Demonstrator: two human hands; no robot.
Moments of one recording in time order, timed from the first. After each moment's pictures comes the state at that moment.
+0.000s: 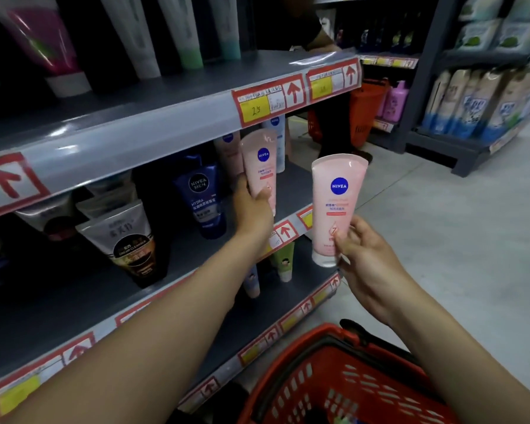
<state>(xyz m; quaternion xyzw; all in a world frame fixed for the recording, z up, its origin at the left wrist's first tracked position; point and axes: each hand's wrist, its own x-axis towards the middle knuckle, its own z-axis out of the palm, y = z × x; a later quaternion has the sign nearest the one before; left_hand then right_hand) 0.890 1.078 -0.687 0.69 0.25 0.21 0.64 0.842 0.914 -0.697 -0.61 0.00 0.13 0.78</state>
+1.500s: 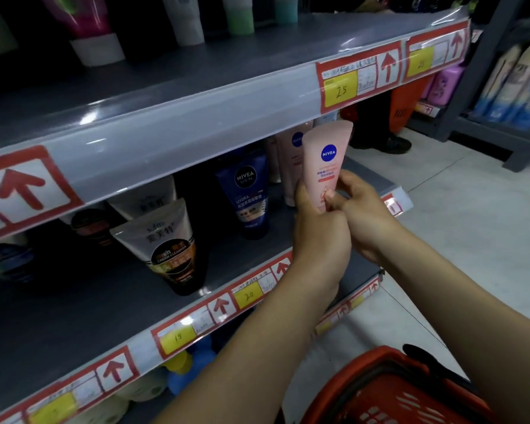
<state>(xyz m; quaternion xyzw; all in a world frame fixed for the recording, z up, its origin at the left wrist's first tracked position) 0.849 1.071 -0.663 0.65 0.26 0.06 0.71 0.917 1.014 -0.685 -0.73 -0.12 0.11 0.66</state>
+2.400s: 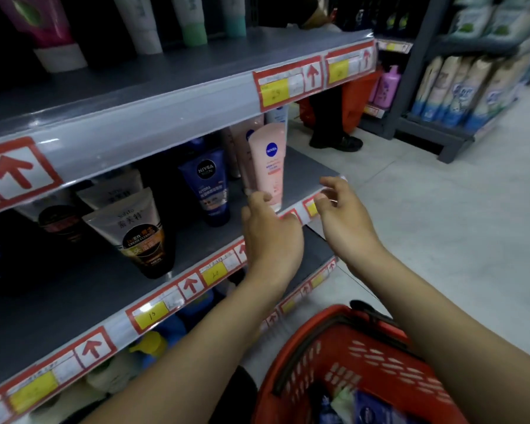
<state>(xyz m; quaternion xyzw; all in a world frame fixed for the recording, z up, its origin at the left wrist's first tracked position) 0.803 1.059 -0.660 0.80 0.24 0.13 0.54 0.850 0.963 -0.668 -0.84 -0.03 -0.02 0.54</state>
